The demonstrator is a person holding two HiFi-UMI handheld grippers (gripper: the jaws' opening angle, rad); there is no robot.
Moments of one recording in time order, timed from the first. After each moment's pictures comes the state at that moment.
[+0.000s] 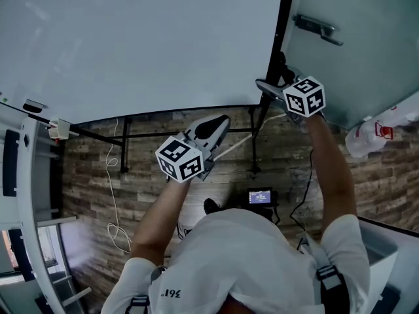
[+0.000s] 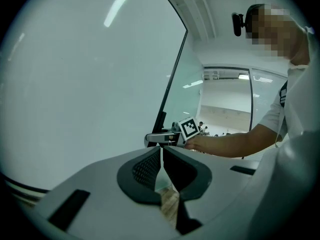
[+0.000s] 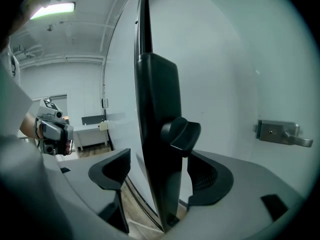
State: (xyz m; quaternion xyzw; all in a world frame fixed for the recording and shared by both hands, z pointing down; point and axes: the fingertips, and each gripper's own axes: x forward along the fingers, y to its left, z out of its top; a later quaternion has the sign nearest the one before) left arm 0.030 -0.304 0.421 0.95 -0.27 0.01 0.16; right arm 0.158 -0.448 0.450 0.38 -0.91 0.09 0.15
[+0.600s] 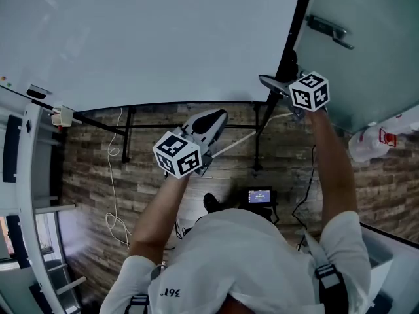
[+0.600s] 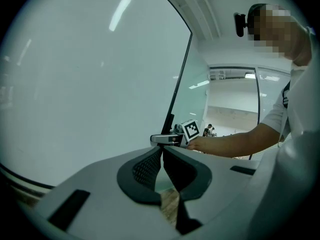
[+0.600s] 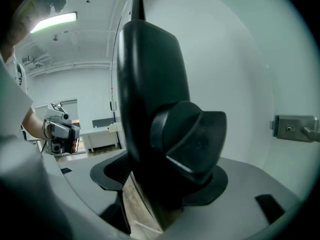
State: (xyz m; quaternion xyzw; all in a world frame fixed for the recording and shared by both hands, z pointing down) left arm 0.003 -0.309 0.422 0.94 -0.31 0.01 0.16; right arm 0.135 -0.458 0.456 0.32 -0.93 0.10 0.13
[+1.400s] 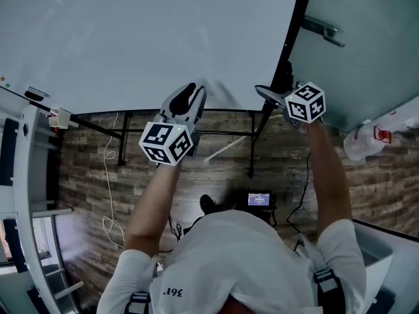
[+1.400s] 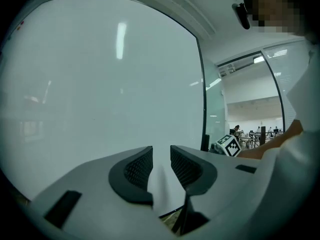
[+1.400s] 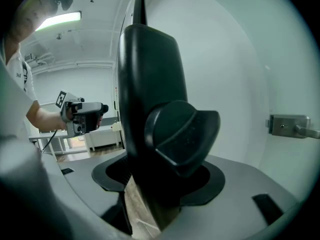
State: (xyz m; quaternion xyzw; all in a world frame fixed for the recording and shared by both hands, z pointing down) left arm -0.038 -0.345 0.365 0.89 -0.45 -0.01 0.07; right arm 0.141 -0.406 0.457 0.32 -0.93 0.09 0.14
